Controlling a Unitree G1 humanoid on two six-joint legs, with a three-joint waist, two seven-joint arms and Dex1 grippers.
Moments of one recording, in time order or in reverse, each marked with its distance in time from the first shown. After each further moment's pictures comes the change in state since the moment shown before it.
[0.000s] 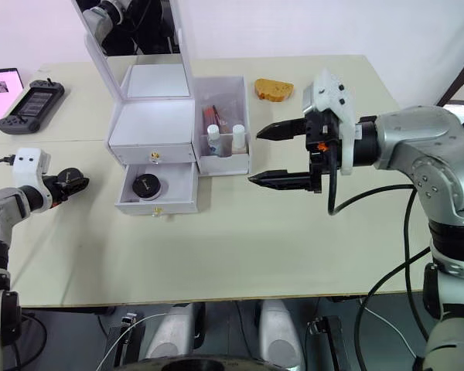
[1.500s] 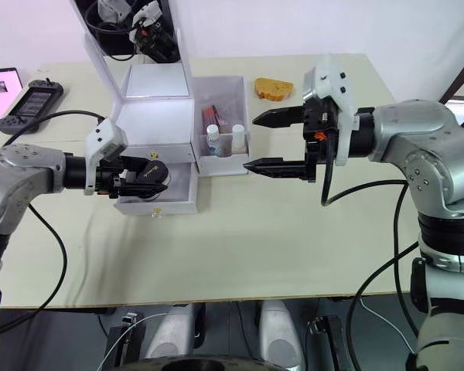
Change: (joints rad) left arm -0.093 0.128 -0.362 -0.726 -0.241 0.235 -0.455; right arm -0.013 0.054 -0.028 0.023 -0.045 -0.038 -0.011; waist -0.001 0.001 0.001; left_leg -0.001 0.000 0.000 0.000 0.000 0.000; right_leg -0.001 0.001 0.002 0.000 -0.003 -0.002
